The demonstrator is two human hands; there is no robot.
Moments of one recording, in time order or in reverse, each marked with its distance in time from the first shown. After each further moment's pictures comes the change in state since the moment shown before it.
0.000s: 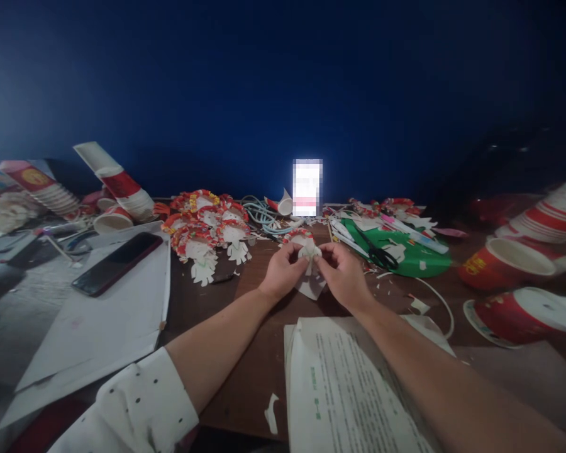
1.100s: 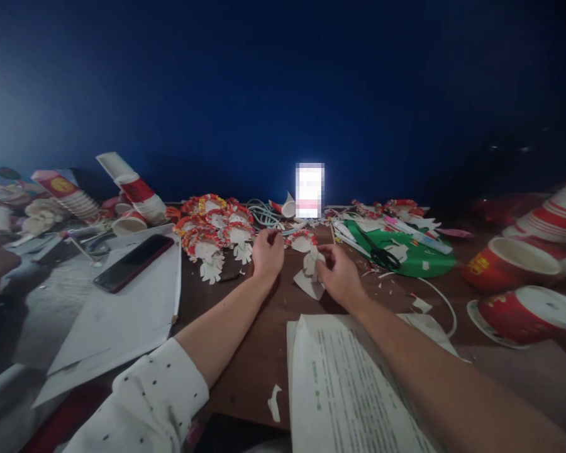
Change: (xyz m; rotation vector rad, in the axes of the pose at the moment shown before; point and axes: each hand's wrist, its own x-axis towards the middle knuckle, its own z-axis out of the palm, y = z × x) left_hand 0.027 0.007 -0.024 0.330 0.510 -0.004; right_hand 0.002 0.016 0.007 -0.125 -0.002 -0.044
